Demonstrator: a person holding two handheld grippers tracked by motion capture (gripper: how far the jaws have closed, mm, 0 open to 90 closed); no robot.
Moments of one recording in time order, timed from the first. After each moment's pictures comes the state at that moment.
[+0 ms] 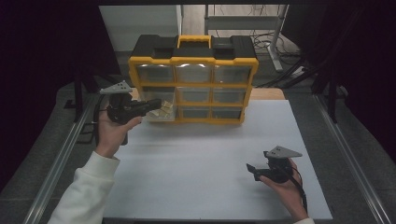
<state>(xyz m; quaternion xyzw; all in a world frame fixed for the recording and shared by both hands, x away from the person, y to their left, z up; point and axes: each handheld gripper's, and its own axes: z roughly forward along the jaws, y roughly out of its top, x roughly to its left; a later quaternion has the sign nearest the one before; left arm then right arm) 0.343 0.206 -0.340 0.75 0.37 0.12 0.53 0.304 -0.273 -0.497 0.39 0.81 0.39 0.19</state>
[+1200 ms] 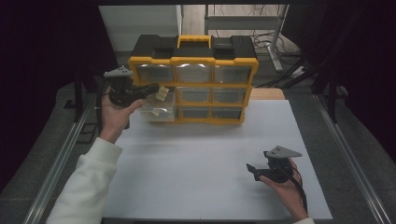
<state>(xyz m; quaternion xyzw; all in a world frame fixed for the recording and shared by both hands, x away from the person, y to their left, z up) 0.384 0.210 -0.330 0.73 0.41 0.15 0.52 0.305 -0.273 -0.497 0.39 0.81 0.39 0.19</state>
